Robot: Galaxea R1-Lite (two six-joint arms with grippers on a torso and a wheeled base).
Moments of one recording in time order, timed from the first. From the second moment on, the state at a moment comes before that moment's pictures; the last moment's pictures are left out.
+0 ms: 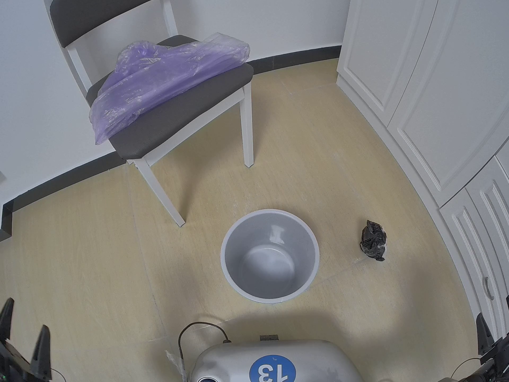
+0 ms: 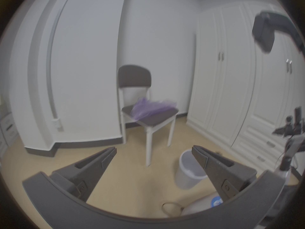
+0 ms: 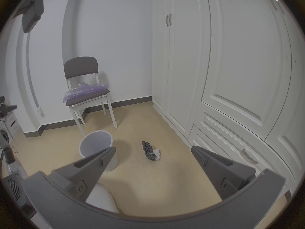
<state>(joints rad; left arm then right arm) 0.00 0.02 -0.12 -0.12 -0.15 -0.06 0.00 0.02 -0.02 0.00 -0.05 0.01</state>
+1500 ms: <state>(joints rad) 0.00 0.78 -0.60 0.06 0.00 0.23 0.00 0.86 -0.50 -0.48 -0.01 0.10</state>
